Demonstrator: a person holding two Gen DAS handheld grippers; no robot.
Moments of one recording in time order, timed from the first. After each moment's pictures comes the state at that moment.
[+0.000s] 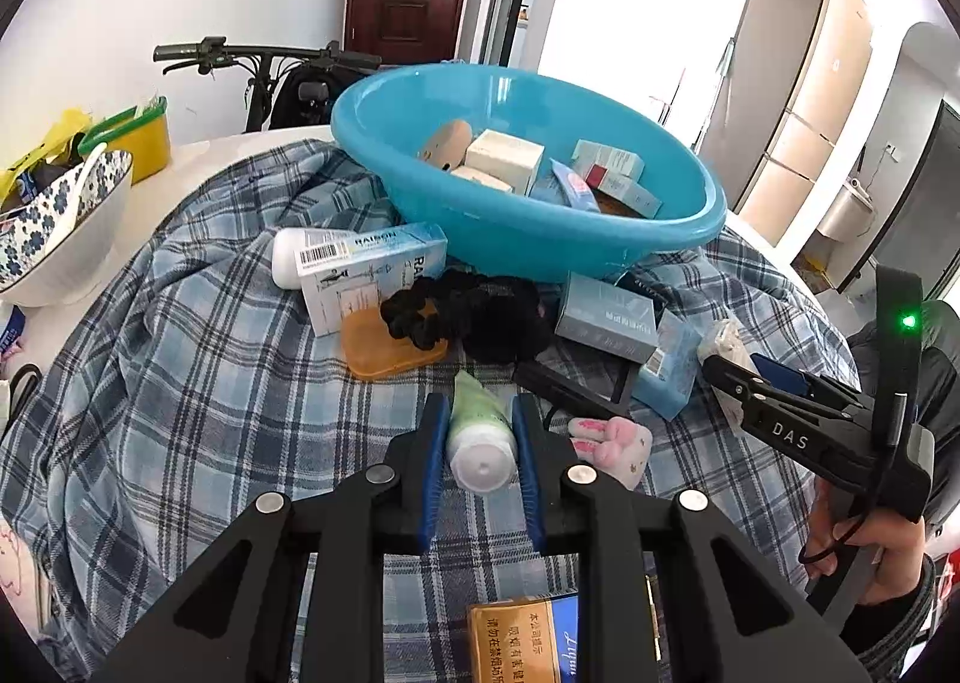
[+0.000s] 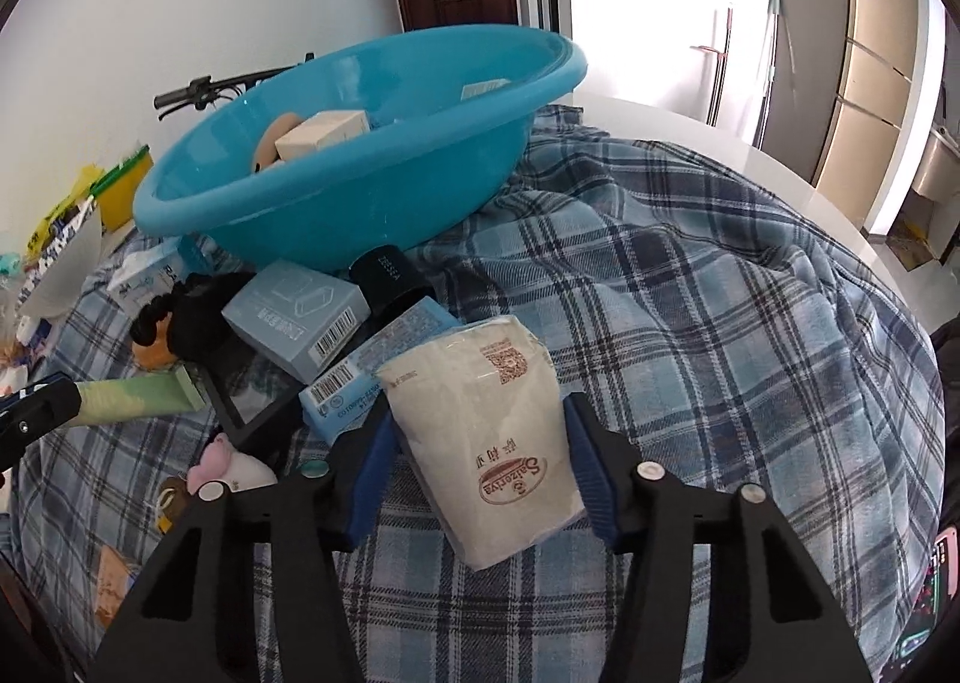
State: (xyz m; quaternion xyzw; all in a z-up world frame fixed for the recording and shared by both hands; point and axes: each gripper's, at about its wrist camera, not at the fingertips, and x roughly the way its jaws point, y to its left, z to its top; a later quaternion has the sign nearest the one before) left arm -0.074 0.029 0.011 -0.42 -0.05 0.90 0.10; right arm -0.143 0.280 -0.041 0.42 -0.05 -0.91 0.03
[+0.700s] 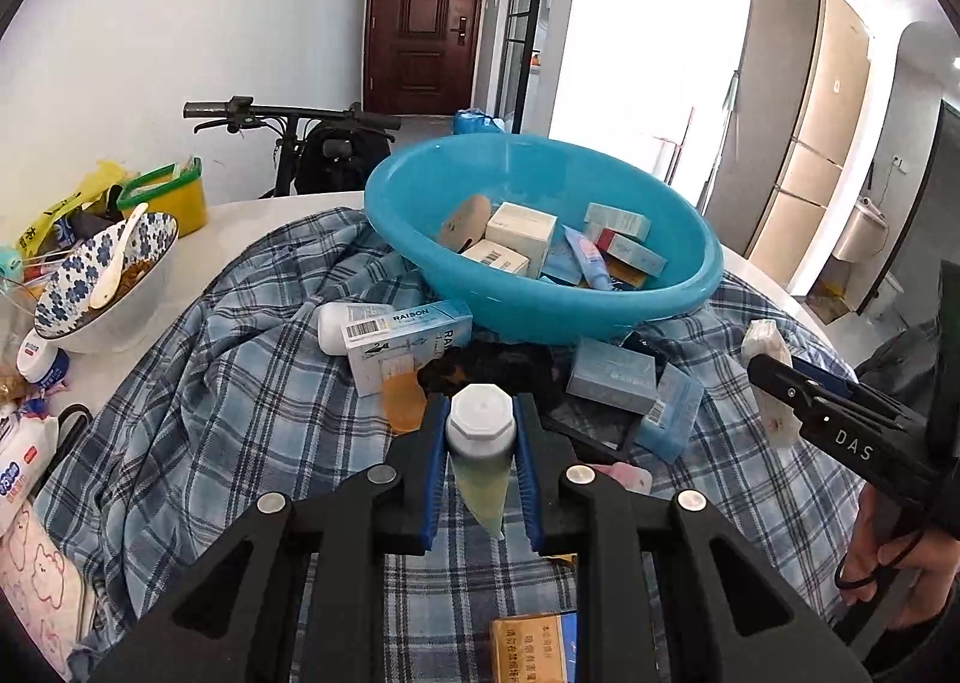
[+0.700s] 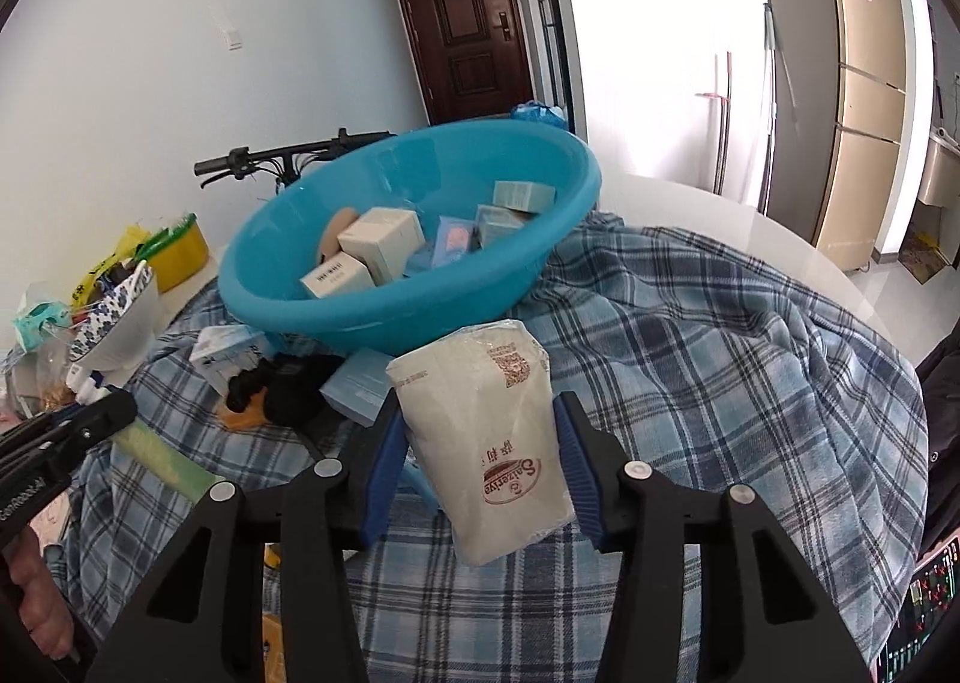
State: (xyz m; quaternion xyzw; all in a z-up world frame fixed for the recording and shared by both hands) left arm -0.059 0.020 0.047 -0.36 -0.03 0.93 0.08; right arm -0.118 0.273 0.016 0.35 -0.07 -0.93 0.05
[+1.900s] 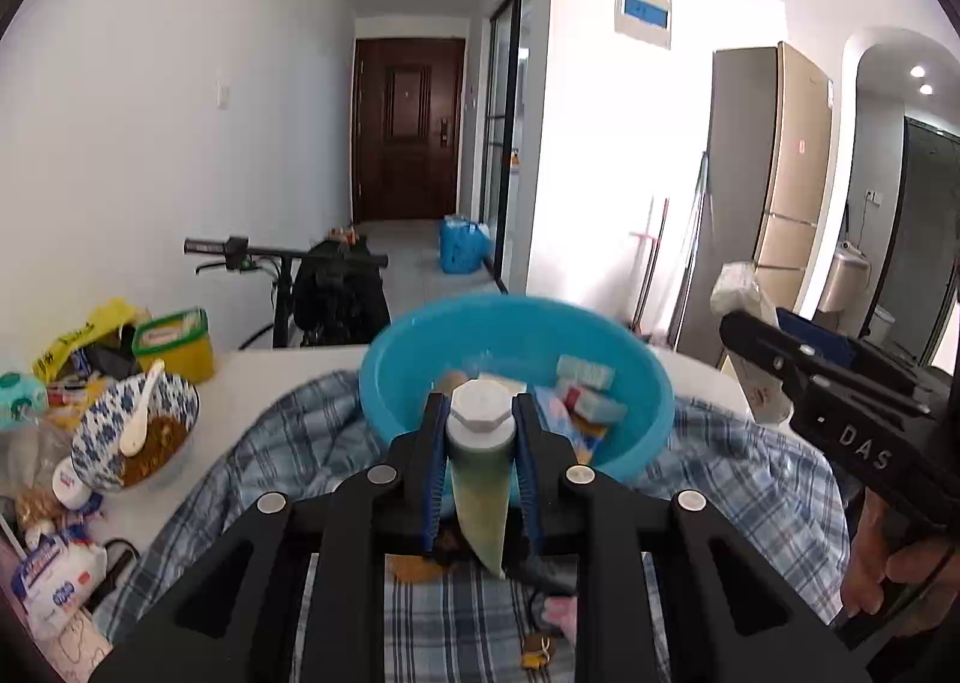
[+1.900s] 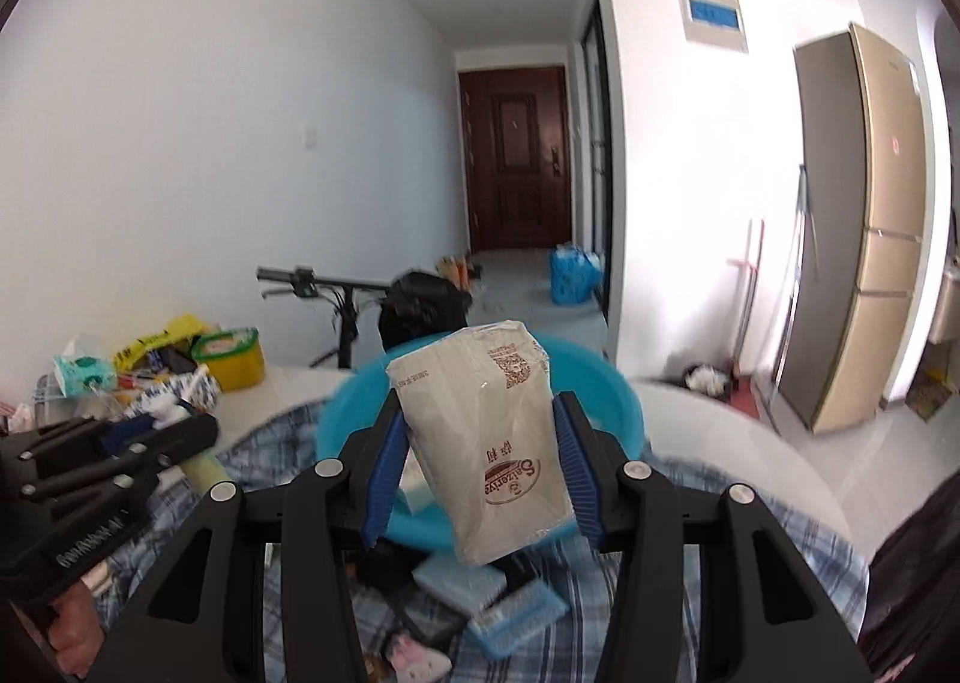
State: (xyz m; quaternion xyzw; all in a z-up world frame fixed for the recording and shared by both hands) left arm -0.060 0.031 0.159 -0.23 -0.01 0.97 0.09; right arm -0.107 0.230 0.150 0.18 -0.01 -0.98 0.09
